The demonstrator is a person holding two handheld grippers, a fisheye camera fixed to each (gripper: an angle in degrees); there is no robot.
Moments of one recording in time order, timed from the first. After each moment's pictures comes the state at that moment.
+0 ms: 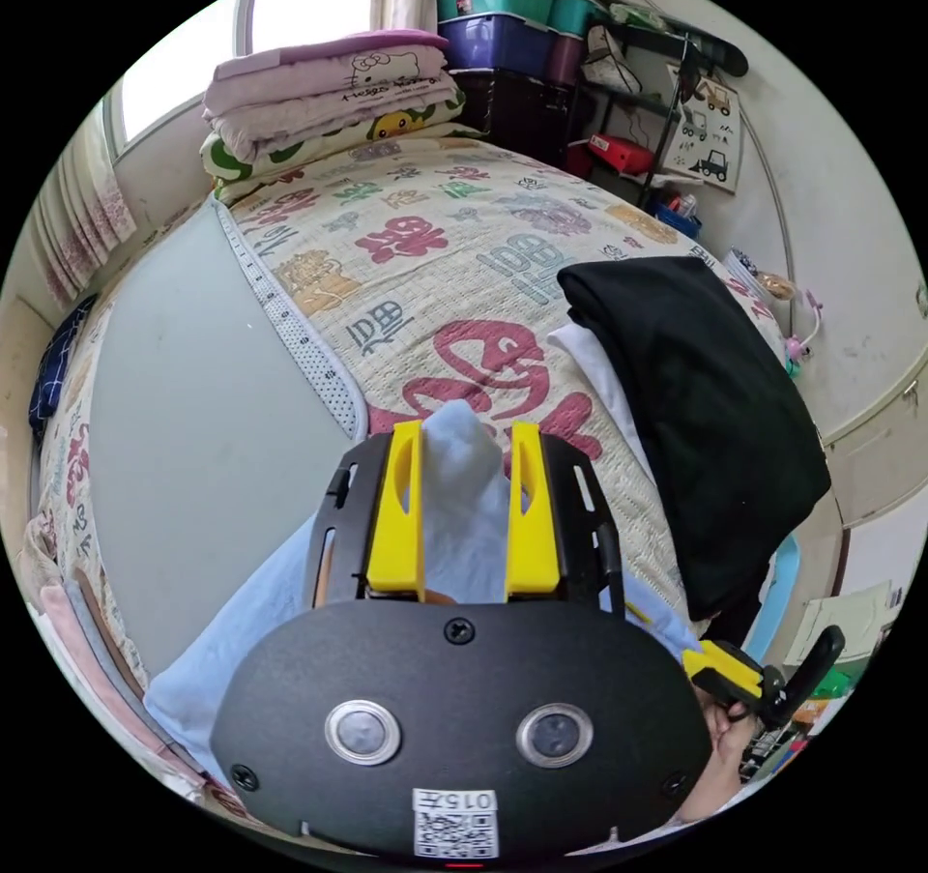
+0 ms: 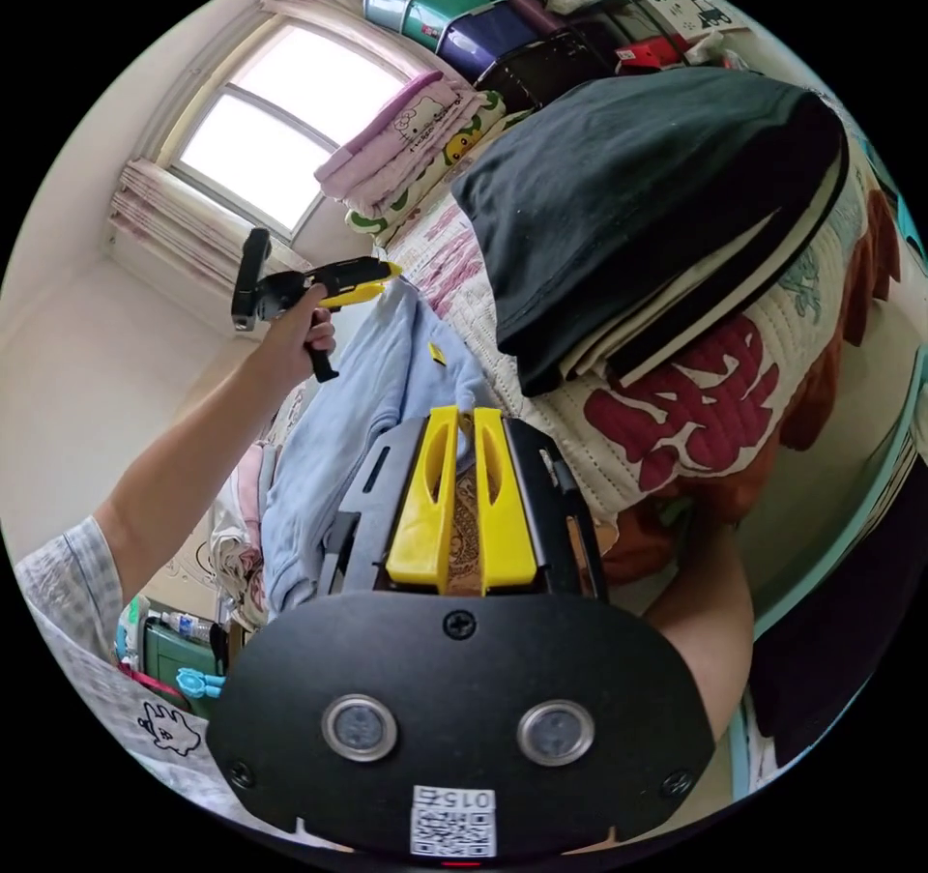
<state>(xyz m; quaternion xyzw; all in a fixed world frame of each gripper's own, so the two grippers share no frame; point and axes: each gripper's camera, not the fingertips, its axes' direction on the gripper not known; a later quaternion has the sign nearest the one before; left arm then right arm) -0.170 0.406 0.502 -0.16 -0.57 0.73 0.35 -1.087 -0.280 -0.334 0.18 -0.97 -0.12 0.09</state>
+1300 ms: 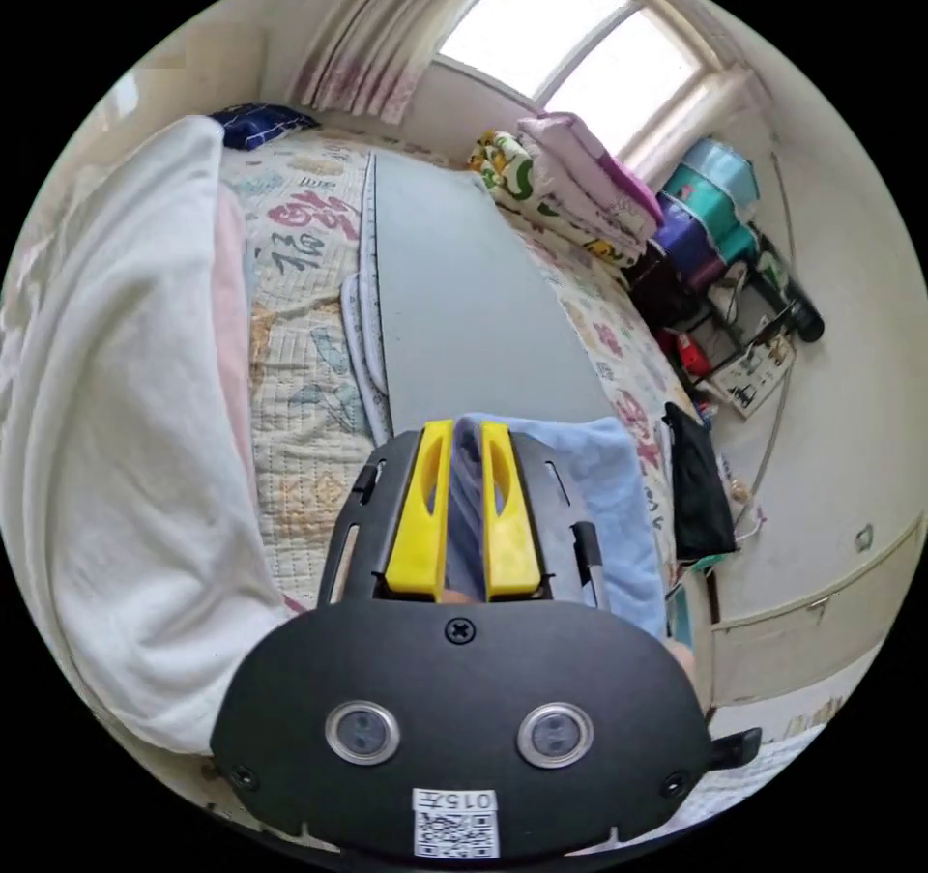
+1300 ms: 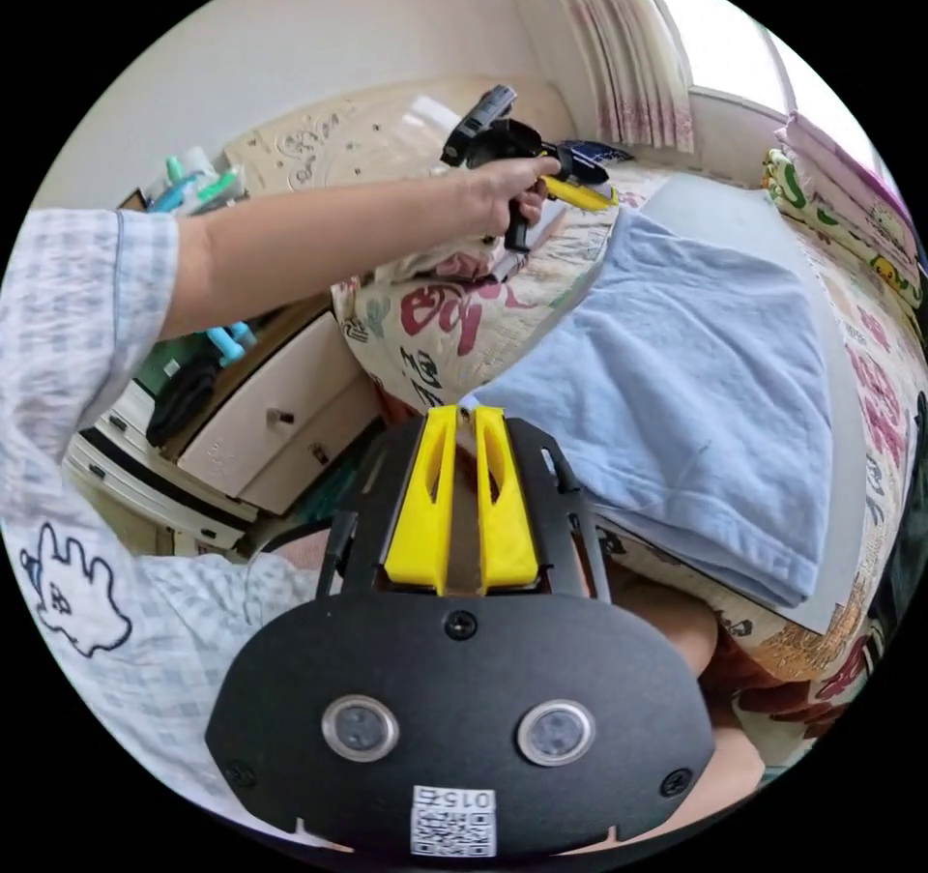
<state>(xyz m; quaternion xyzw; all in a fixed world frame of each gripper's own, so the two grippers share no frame) -0.008 0.177 -0.033 0.03 -0.42 0.63 0.65 -0.843 0.171 -0.209 0.63 -0.61 0.16 -0.44</state>
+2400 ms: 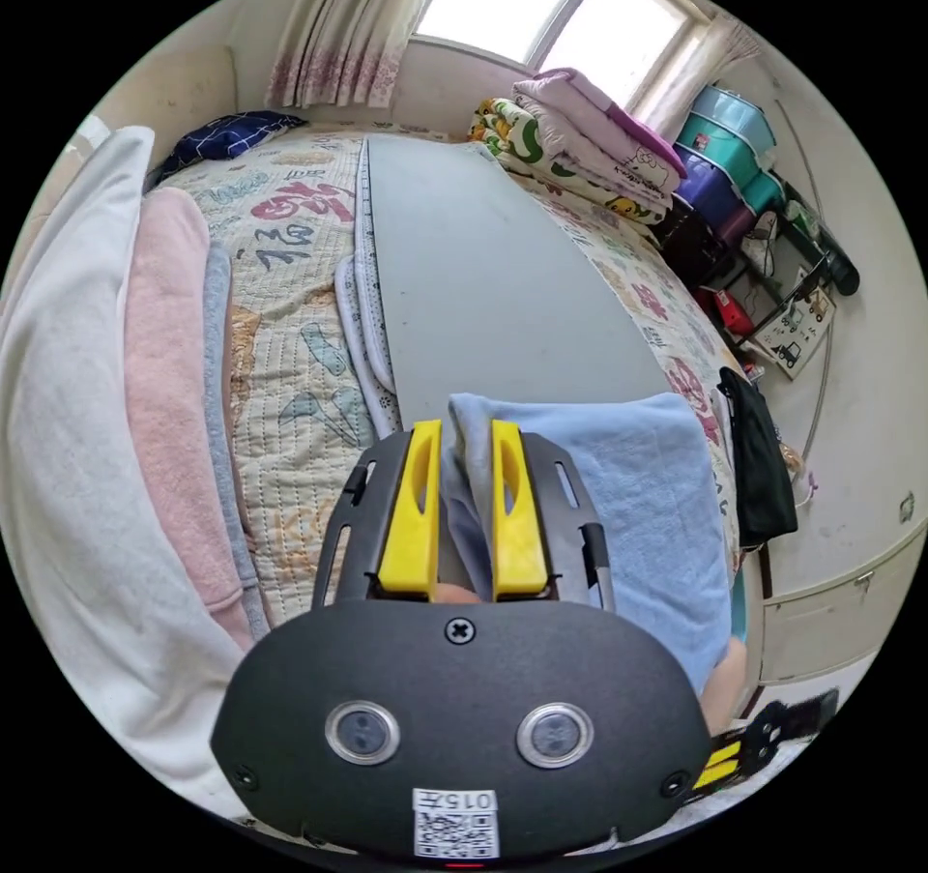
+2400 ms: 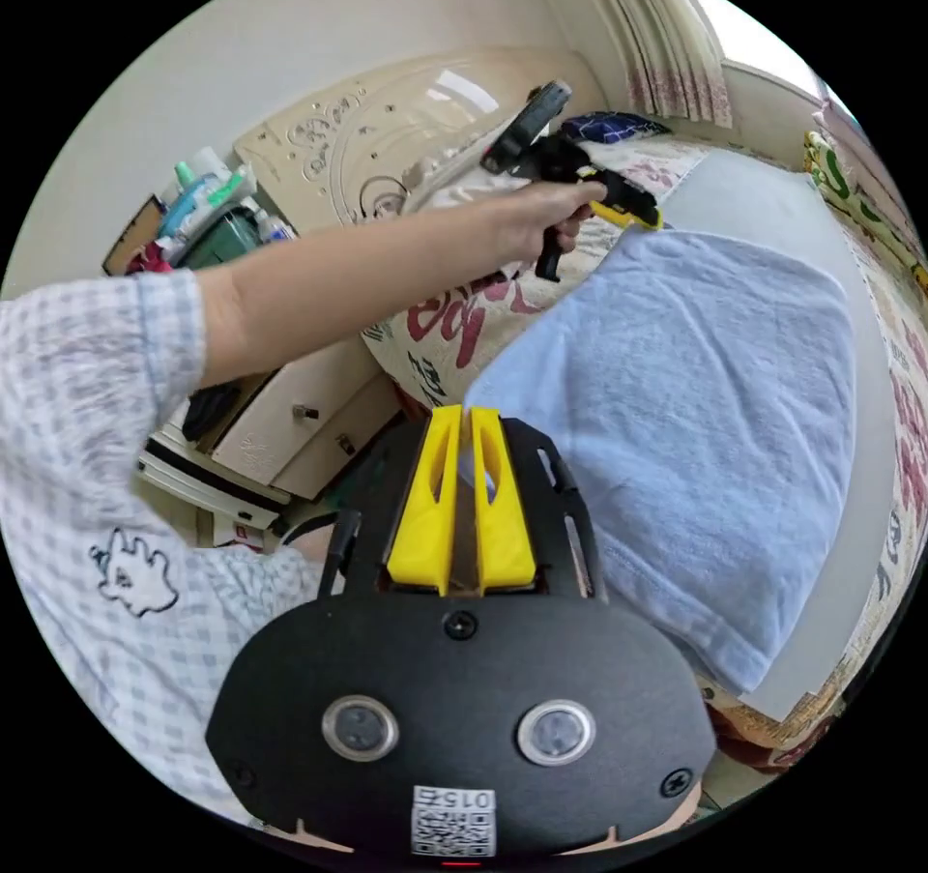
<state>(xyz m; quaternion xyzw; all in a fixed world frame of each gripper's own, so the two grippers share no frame) -0.089 0.097 0.009 0.03 -0.49 0.64 0.59 -0.668 0.157 -0.200 0.66 -0.57 0.10 -0.47</state>
